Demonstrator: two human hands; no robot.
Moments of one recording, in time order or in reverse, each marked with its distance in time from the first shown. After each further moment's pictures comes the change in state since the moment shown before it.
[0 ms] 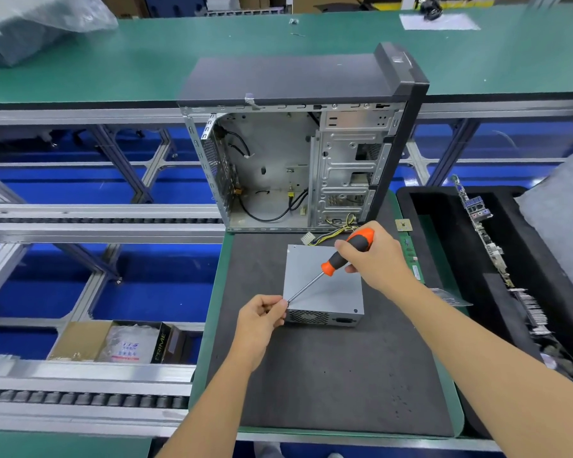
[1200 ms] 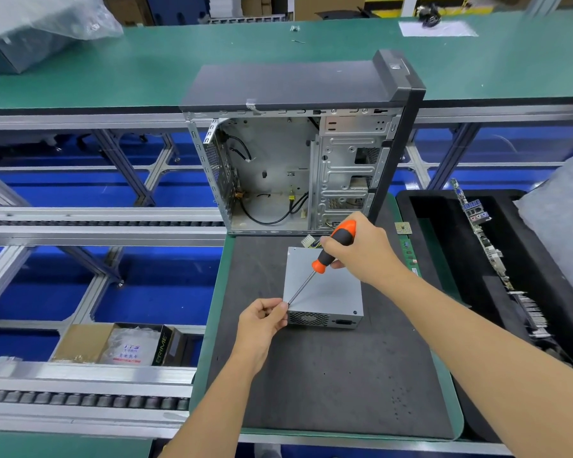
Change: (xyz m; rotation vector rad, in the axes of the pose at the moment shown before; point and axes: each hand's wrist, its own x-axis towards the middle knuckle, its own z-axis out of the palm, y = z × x) left_hand -0.005 0.001 0.004 -0.068 0.050 -0.048; right_hand 0.004 -0.025 0.006 -0.035 -0.098 -0.092
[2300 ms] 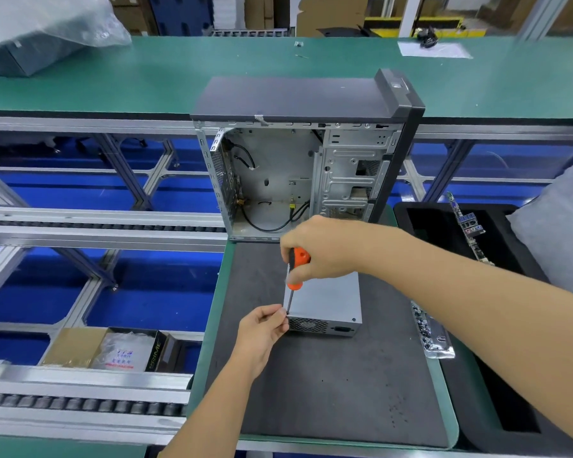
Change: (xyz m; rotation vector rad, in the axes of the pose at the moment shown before) left_hand 0.005 -0.001 -0.002 -0.225 -0.033 -0.116; right_hand -0.015 -0.113 0.000 -1.023 -0.615 -0.471
